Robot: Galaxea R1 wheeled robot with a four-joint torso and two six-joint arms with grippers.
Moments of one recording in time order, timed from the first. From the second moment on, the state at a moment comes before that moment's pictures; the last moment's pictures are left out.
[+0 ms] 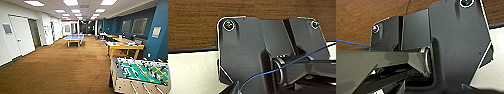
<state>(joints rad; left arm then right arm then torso) 1.51 2.92 -2.63 0.04 -0.05 0.00 -1.60 3.04 -2.70 -0.30 0.13 0.39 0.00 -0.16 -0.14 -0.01</state>
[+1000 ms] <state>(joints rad) 1.51 2.92 -2.63 0.04 -0.05 0.00 -1.59 3.04 -2.70 -0.30 0.13 0.39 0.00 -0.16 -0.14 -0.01</state>
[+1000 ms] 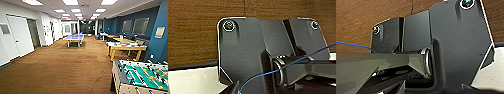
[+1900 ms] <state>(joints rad) 1.51 2.93 -2.63 0.04 -0.06 0.00 -1.59 3.04 -2.70 -0.30 0.13 0.39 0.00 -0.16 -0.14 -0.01</state>
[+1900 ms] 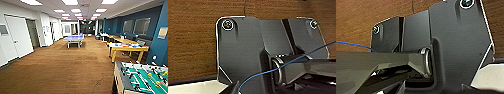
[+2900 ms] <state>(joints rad) 1.51 2.93 -2.63 0.04 -0.06 0.00 -1.59 3.04 -2.70 -0.30 0.13 0.39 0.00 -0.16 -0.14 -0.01</state>
